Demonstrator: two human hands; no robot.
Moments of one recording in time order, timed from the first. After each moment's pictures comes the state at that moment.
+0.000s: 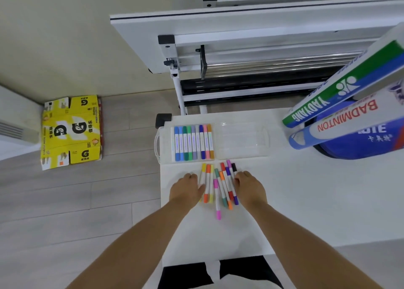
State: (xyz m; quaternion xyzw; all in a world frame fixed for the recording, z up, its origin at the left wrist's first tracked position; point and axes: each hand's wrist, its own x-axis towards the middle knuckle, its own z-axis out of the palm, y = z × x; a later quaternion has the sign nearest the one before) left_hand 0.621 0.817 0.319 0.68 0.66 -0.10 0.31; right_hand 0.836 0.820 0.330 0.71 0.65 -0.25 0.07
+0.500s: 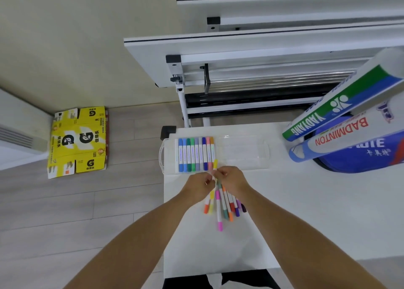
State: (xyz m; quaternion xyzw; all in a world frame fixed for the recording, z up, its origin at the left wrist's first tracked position) left_hand 0.640 0.860 0.362 0.59 0.64 0.05 0.49; right_hand 0.787 0.881 0.360 0.67 0.55 -0.50 -0.07
